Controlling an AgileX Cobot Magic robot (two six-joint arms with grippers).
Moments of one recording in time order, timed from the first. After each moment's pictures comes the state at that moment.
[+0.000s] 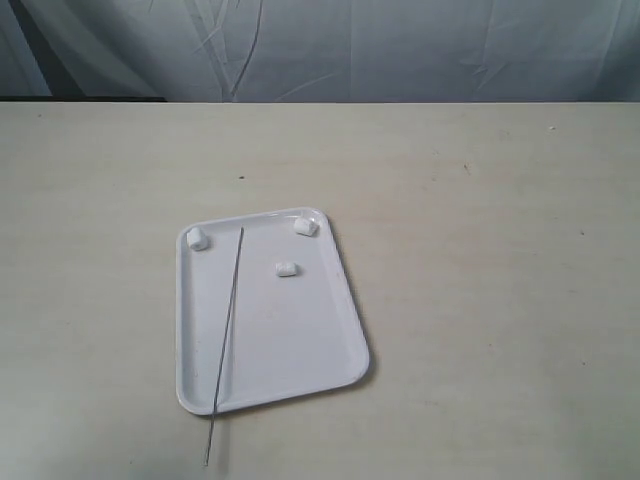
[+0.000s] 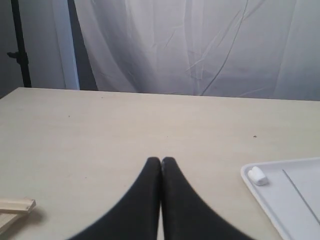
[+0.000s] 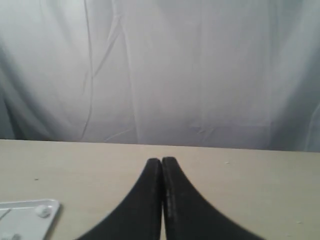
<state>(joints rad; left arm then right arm) -0.04 0.01 0.00 0.23 0.22 -0.27 0.61 0.01 -0.41 -0.74 0.66 0.64</state>
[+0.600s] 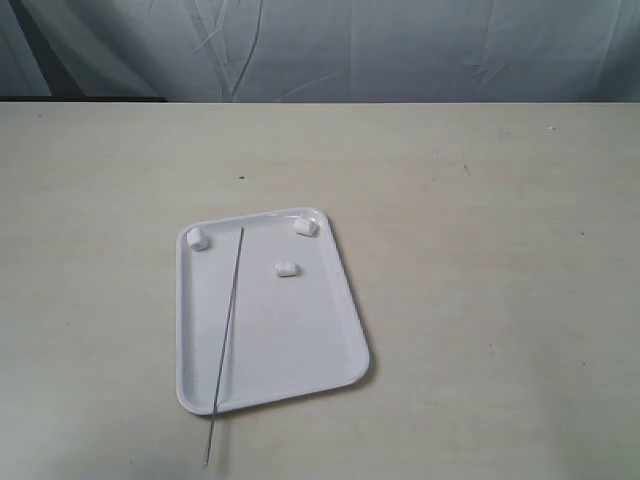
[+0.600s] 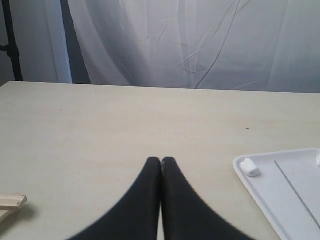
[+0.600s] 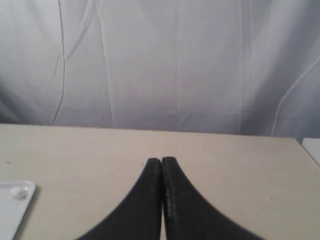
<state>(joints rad) -0.04 0.01 0.00 0.09 0.24 -0.14 0.19 0.01 -0.41 -0.19 0.60 0.09</state>
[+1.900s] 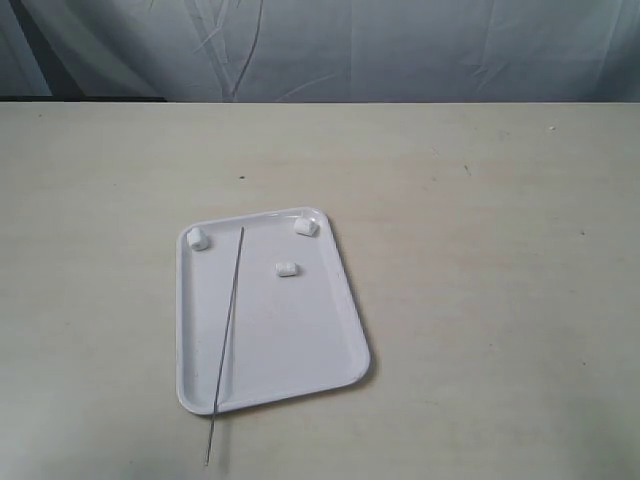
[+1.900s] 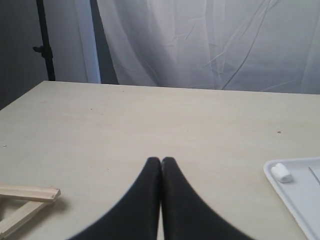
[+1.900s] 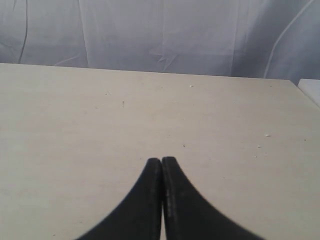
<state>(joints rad) 0.09 0.01 0.00 -0.05 0.24 0.03 0.02 0.01 0.00 0.03 0.31 -0.12</state>
